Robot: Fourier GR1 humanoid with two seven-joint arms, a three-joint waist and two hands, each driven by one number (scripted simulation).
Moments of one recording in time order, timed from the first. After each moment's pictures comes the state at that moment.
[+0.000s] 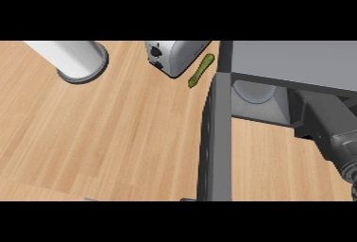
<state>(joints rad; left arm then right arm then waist) 0.32 0.27 0.64 -2.18 0.93 -0.63 0.27 -1.04 -0.36 -0.35 -0.06 0.16 -0.41 -0.71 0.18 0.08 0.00</state>
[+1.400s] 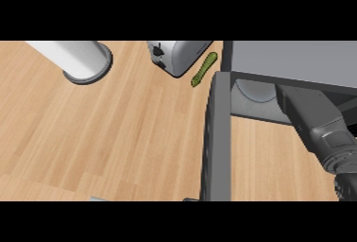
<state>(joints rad) 0.23 0.30 0.58 -2.11 0.84 -0.64 0.29 -1.12 -0.29 -0.28 -0.07 0.20 -0.37 -0.63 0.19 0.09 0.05</state>
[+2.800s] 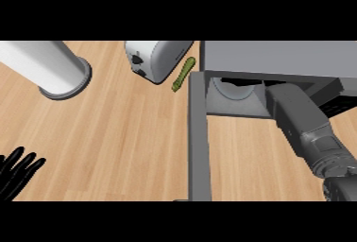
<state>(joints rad) 0.31 0.11 0.38 -2.05 0.66 -0.84 0.23 -1.09 -0.23 -0.32 -0.08 0.14 -0.17 -0.68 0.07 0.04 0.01</state>
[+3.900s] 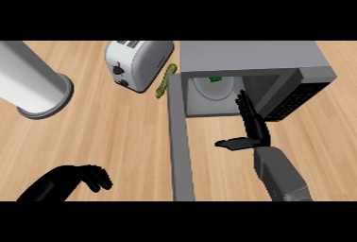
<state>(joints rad) 0.20 0.00 0.14 -1.87 0.16 -0.89 0.03 -0.61 -0.05 -0.28 -0.29 0.08 0.13 -0.86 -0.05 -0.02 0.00</state>
